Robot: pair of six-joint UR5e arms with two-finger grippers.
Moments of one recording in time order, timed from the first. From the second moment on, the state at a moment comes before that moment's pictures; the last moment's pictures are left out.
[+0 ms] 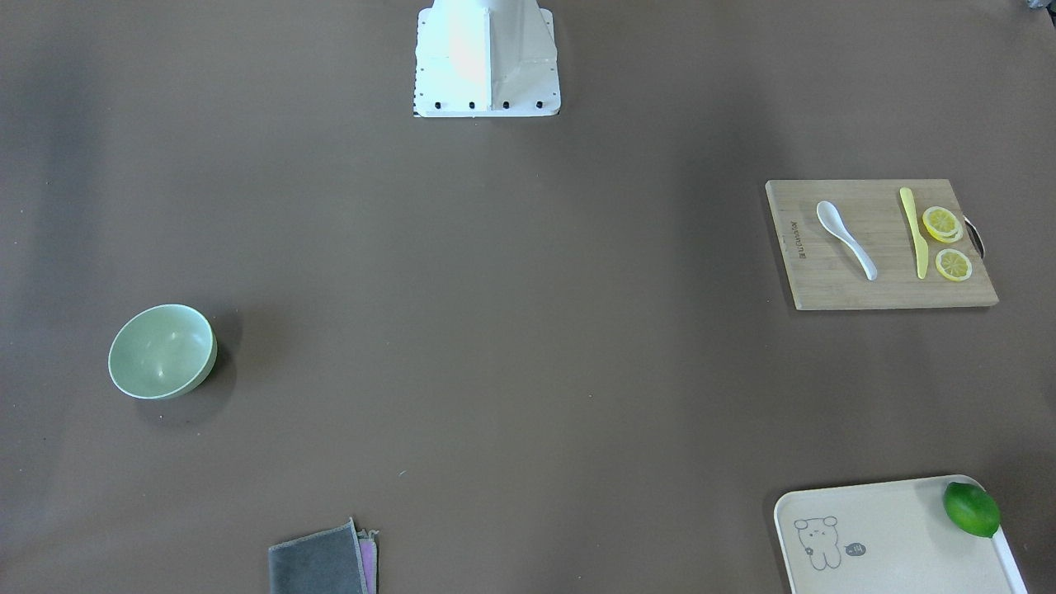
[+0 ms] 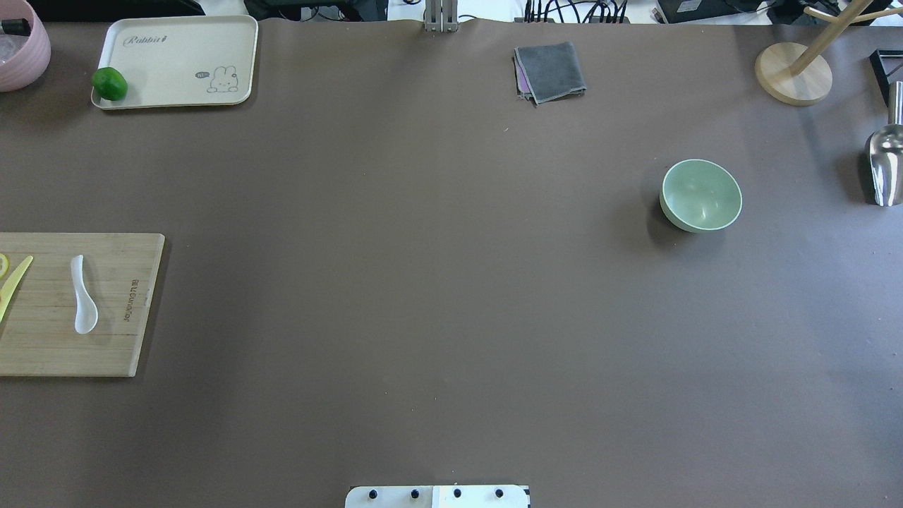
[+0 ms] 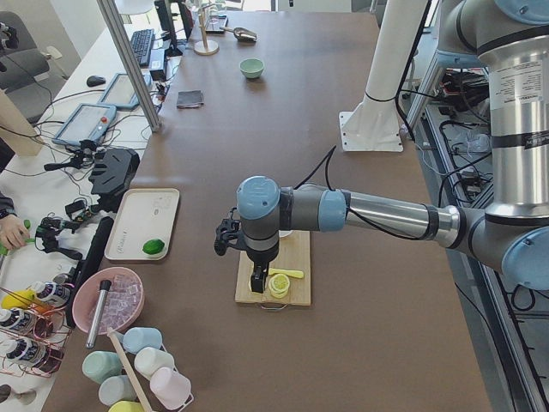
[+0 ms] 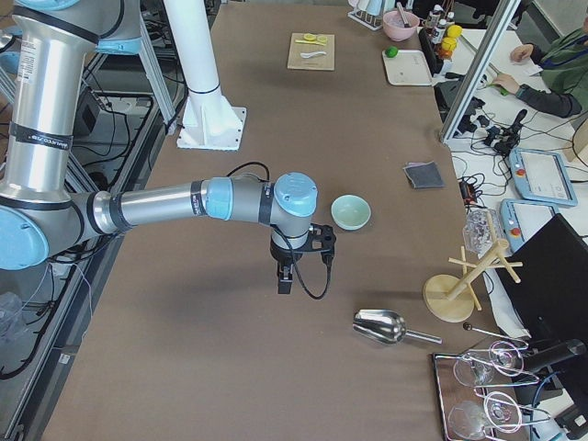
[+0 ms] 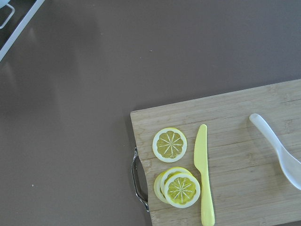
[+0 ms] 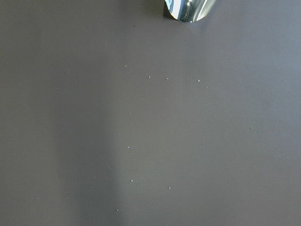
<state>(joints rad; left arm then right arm) -1.58 -1.41 -1.89 -1.42 -2.31 0.14 1.52 -1.81 1.99 -1.83 2.29 -0.07</state>
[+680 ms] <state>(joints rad) -1.59 -1.41 -1.93 -1.42 -2.29 0.14 1.52 -1.80 2.01 -1.83 2.29 -0.06</state>
